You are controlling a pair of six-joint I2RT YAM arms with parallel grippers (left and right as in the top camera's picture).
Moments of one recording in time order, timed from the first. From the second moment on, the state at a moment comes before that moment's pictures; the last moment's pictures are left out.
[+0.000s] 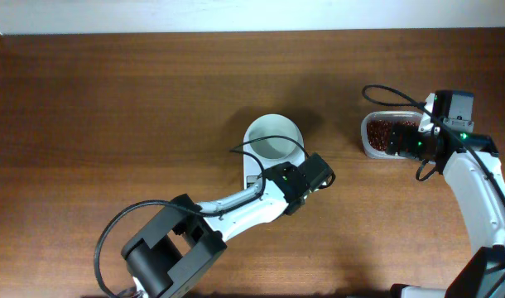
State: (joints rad) left arm -0.90 1.90 1.15 -0.50 -0.39 0.39; right arm -0.17 1.51 1.06 -0.64 0.05 0.05
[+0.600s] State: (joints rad) left arm -0.90 1.91 1.17 -0.54 -0.36 0.45; right arm -0.17 1.51 1.06 -0.64 0.05 0.05
